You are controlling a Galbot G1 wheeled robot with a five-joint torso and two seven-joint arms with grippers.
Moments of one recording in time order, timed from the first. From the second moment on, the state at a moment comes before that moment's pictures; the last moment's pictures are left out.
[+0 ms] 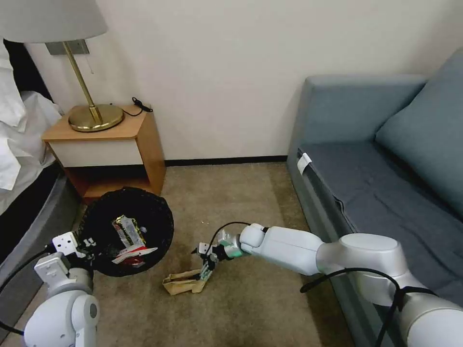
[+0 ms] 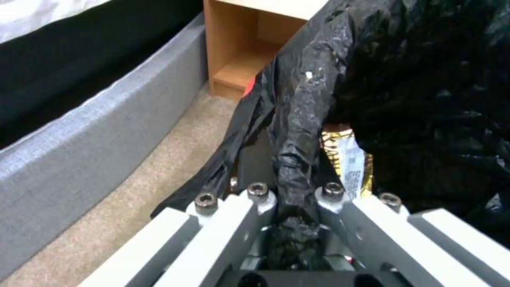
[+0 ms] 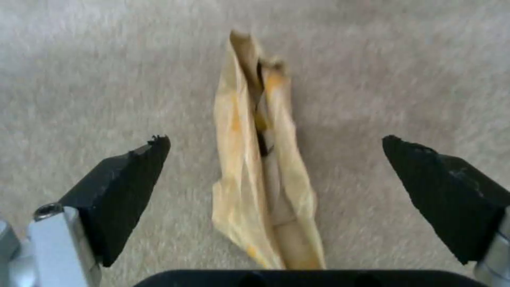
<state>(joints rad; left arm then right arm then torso) 1.43 -1.59 -0.90 -2.20 -0.22 0.61 -0.20 -0.14 1.43 -1.27 0.72 0.81 0.13 -0.67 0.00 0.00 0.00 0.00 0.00</state>
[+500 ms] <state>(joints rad) 1.43 -1.60 -0.90 -2.20 -0.21 0.60 -0.20 -0.22 1.51 -1.27 0.59 0.72 0.17 -0.67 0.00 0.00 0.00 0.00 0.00</state>
